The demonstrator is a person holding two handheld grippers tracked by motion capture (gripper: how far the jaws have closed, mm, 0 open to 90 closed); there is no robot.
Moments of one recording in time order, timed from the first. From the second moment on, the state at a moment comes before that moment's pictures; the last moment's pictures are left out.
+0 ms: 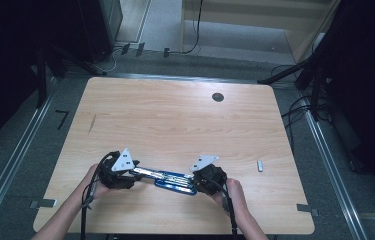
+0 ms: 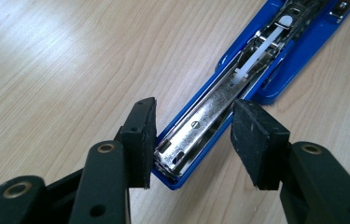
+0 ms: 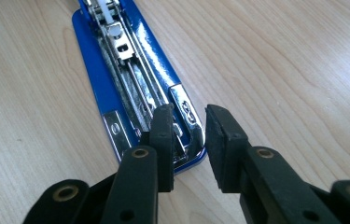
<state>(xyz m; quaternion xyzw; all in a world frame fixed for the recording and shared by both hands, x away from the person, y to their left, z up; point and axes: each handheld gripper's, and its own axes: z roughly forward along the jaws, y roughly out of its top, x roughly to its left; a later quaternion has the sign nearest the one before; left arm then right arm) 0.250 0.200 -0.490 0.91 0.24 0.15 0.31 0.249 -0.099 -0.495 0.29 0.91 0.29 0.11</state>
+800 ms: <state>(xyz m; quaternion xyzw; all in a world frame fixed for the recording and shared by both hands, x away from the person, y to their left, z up) 0.247 0.201 -0.494 0.92 0.21 0.13 0.31 0.254 -0.113 -0.486 0.33 0.88 0.34 0.10</state>
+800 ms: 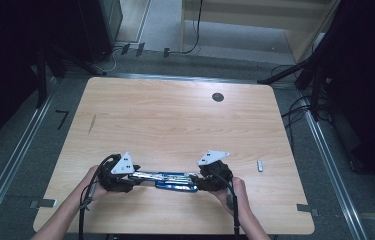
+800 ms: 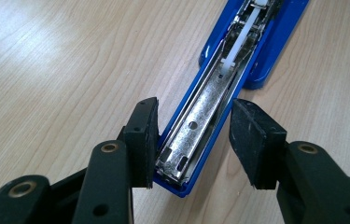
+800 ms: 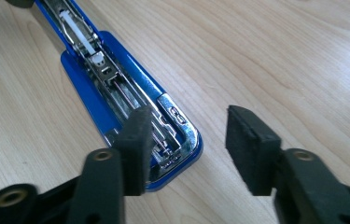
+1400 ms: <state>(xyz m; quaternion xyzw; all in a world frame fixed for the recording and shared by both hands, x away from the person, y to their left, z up) 0.245 0.201 -0.494 0.92 0.21 0.13 0.31 0.257 -0.140 -0.477 0.37 0.87 0.32 0.10</state>
